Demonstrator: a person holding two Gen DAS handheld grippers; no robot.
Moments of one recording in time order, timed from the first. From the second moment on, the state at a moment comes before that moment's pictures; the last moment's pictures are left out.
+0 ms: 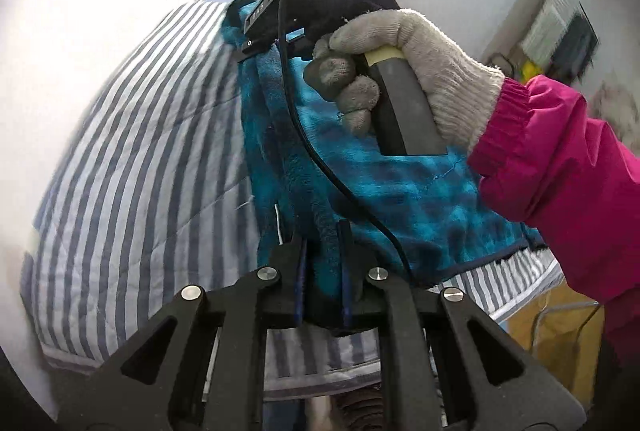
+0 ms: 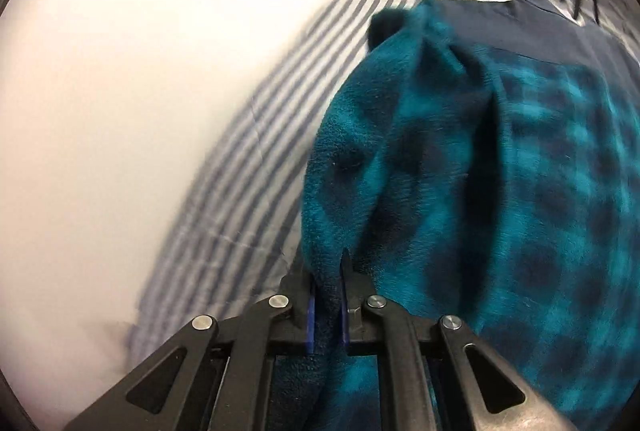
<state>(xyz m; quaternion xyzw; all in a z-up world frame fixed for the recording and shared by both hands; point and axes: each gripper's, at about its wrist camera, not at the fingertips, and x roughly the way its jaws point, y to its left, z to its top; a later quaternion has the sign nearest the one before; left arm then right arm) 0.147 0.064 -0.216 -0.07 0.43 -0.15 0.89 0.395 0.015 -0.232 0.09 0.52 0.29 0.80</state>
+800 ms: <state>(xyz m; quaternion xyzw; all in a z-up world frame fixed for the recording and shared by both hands) 0.165 -0.059 -0.240 0.04 0.48 -0.21 0.85 0.380 -0.159 -0.301 0.26 0.51 0.24 0.79</state>
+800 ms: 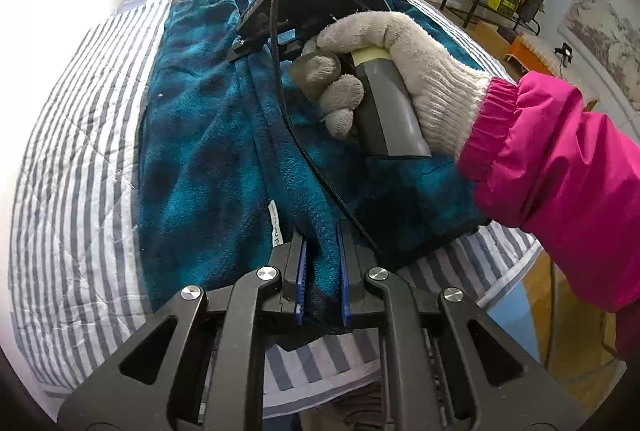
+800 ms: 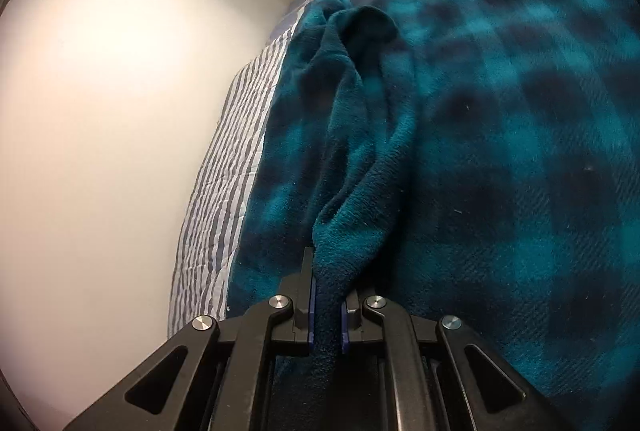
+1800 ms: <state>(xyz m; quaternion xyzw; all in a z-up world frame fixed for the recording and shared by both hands) 0.157 -0.006 -0.257 -0.09 0.52 -0.24 0.81 0.165 -0.217 -0.231 0.19 0.48 0.28 0.81</state>
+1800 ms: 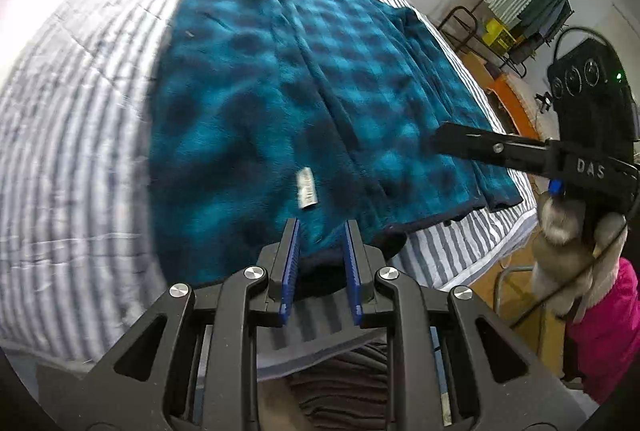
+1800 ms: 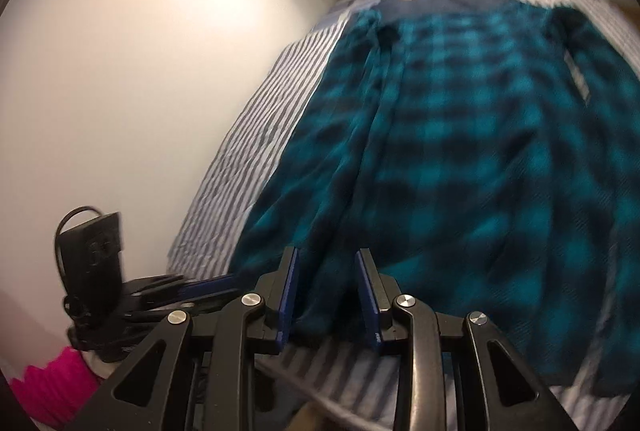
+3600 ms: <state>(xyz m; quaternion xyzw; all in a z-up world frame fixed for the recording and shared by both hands) 0.121 -0.046 -0.251 -0.06 0.48 -0.24 0.84 0.416 -0.140 -0.263 0.05 0.53 0.17 0.83</state>
